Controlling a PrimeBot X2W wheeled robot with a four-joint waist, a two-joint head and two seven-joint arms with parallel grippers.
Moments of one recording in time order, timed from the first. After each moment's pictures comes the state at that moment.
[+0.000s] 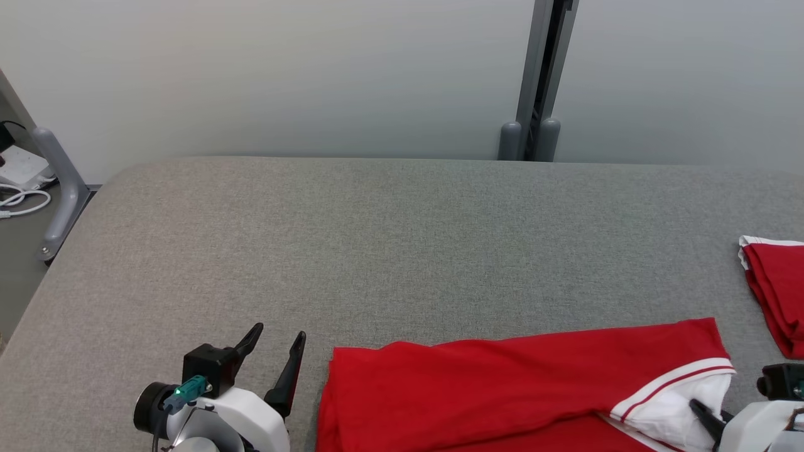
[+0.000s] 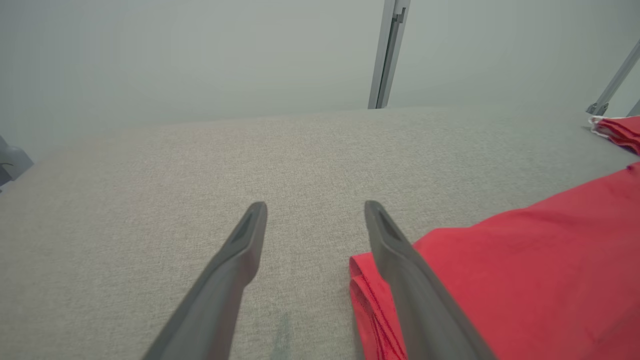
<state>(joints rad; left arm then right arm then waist) -0.26 0.27 -0.60 0.56 -0.57 0.02 -0.26 -0.39 -0.55 1.01 0.86 1.26 0.13 -0.13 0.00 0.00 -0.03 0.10</state>
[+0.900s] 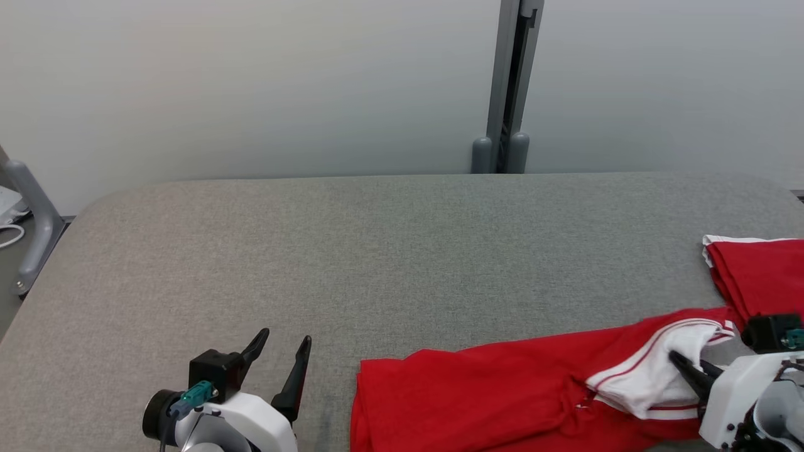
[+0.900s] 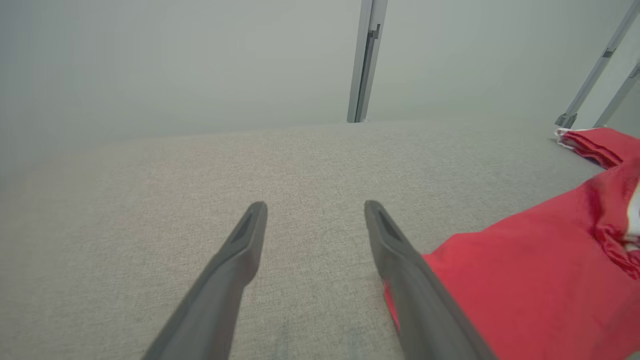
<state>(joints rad) -0.24 0.22 -0.54 0.58 -0.53 0.00 -0.26 -0.50 -0.63 1.08 0.72 1.26 0.13 -0.11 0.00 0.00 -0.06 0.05</state>
